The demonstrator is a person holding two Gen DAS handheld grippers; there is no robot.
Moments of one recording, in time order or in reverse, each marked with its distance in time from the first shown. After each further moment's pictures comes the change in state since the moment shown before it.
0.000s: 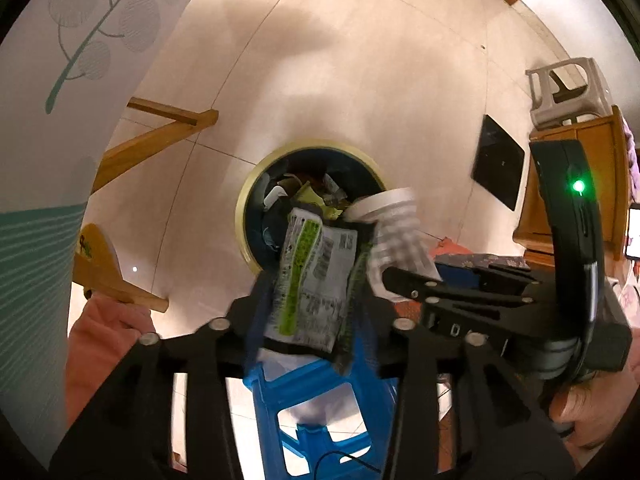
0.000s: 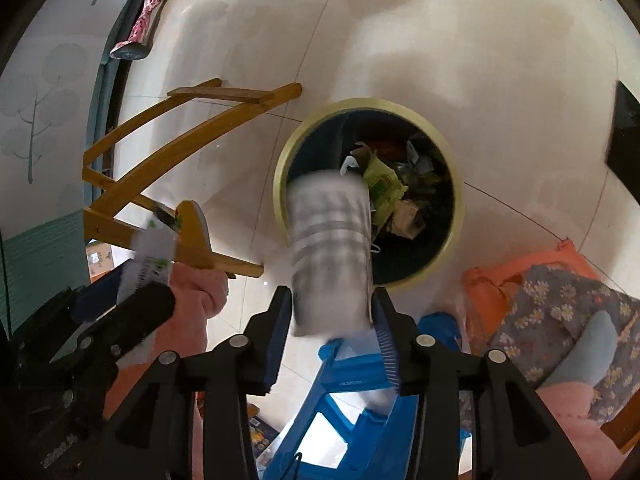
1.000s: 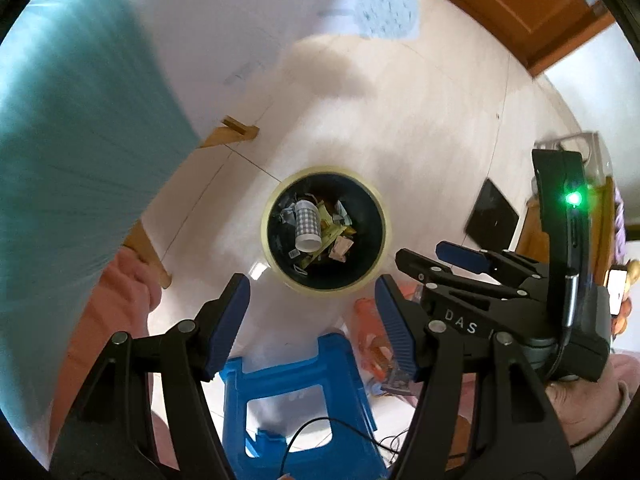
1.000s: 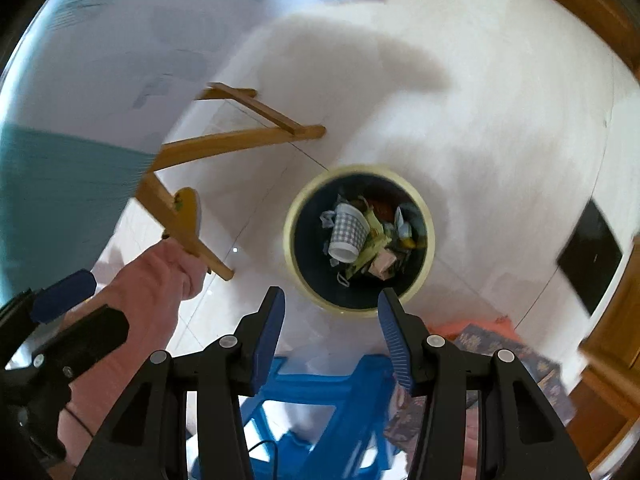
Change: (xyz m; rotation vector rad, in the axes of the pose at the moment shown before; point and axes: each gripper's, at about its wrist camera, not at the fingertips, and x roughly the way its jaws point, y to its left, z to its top) left arm -0.112 0.019 -0.061 -0.216 -0.185 0.010; right arm -0.090 0.100 -0.018 -0.327 -0.177 -0.185
